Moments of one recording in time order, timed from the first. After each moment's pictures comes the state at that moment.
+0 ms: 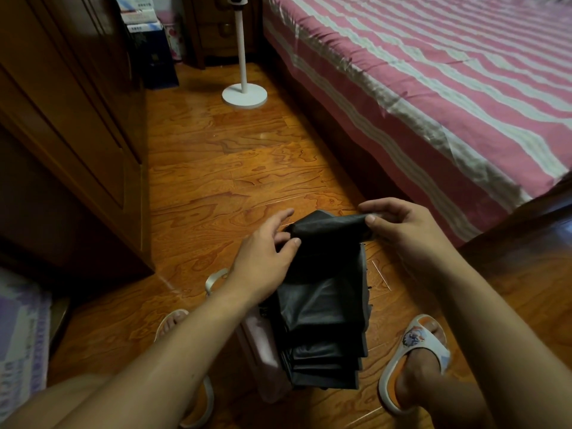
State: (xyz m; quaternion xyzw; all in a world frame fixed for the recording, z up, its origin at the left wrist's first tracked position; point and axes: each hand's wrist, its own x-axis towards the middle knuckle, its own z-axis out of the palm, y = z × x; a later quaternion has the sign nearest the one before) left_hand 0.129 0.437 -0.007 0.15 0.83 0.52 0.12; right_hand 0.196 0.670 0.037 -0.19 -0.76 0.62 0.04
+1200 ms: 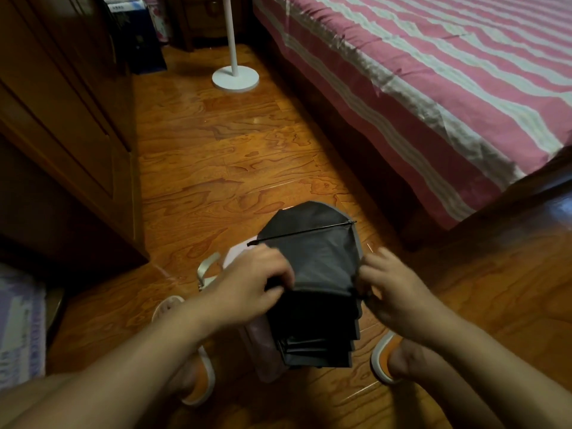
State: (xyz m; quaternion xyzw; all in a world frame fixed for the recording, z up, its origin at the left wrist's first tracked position) left_hand 0.144 0.398 -0.040 0.49 0.81 0.30 0.10; right_hand 0.269 0.674 -0.047 0.12 -0.97 0.20 0.04
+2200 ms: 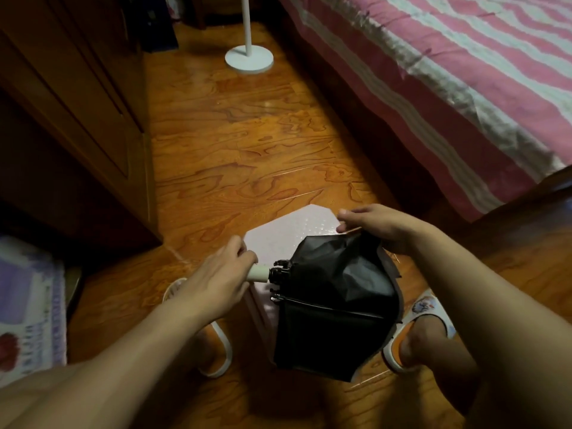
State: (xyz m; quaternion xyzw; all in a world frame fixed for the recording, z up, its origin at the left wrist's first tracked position) left_hand 0.130 0.328 -0.093 0.37 0.92 0.12 0.09; right_hand 0.142 0.669 -0.056 -0.25 -0.77 0.52 -0.28
